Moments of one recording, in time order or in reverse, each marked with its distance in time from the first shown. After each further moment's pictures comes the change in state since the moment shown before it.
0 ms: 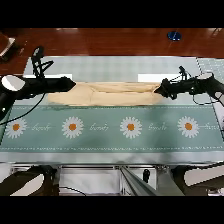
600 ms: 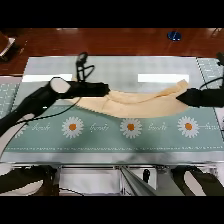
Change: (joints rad) left arm -0.421 -0.248 0.140 -0.121 0.147 -0.114; right arm 0.007 0.913 -0.282 -0.315 0.192 0.107
